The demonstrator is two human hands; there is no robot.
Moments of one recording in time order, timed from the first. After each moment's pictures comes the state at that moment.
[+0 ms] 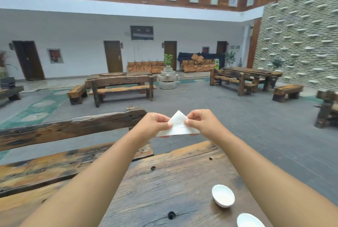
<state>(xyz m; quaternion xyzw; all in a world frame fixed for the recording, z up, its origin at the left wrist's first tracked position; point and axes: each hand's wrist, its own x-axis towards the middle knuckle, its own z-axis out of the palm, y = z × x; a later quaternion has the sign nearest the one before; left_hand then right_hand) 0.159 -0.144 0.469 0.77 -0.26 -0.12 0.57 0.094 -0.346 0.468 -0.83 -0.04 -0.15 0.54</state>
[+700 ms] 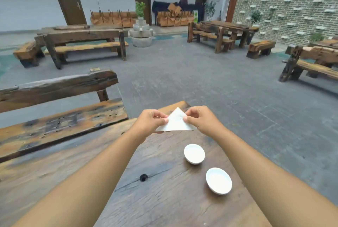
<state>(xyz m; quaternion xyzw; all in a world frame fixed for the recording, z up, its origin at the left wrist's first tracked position) 0.181 -0.263 0.340 0.78 -0.17 -0.21 0.56 0.099 -0.457 0.336 -0.87 0.10 -0.11 0.48</state>
